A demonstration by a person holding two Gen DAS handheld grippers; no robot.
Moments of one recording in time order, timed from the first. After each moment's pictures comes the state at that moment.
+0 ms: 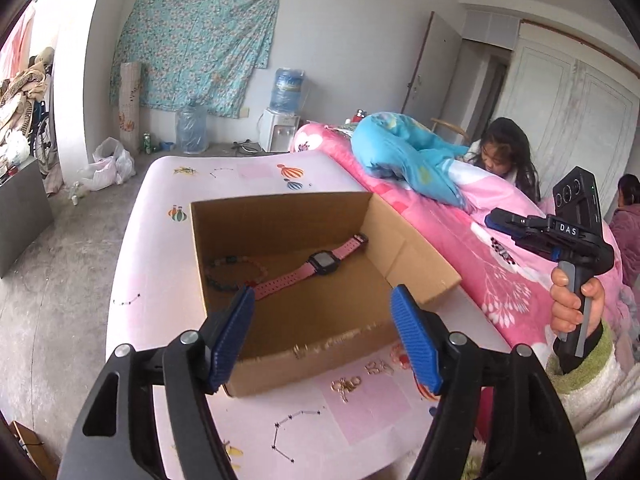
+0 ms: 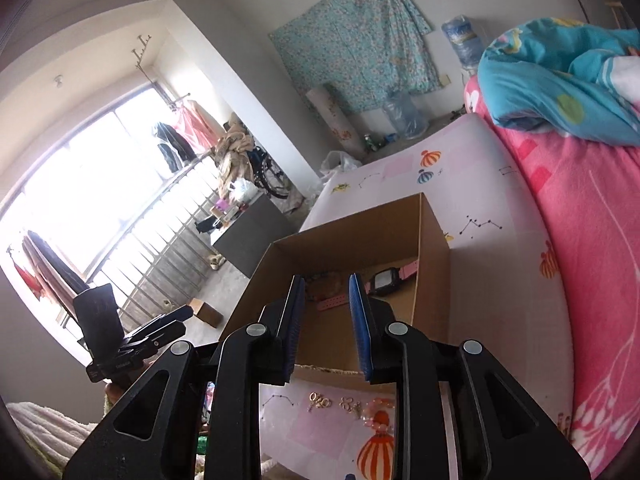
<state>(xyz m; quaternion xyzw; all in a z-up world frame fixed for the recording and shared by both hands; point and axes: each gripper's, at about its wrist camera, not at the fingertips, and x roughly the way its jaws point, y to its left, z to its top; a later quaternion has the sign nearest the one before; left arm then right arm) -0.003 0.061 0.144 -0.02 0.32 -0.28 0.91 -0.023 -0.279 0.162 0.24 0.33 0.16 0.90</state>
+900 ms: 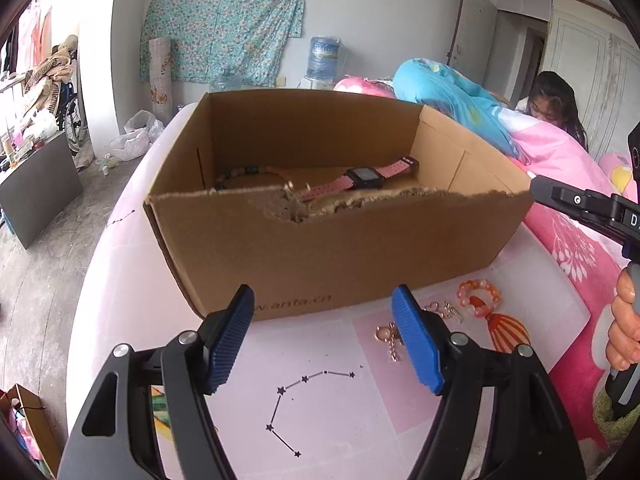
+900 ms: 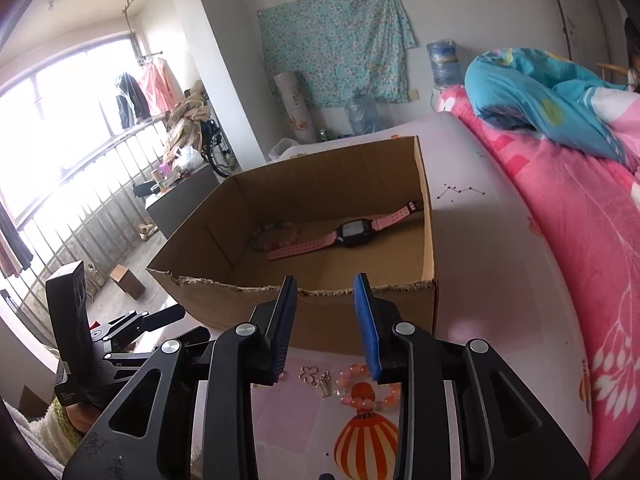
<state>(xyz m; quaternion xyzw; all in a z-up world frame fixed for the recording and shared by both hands) 0.009 0.026 0.028 0.02 0.37 -0.20 0.91 -0.034 -0.194 0.098 0.12 0.38 0.08 0.91</state>
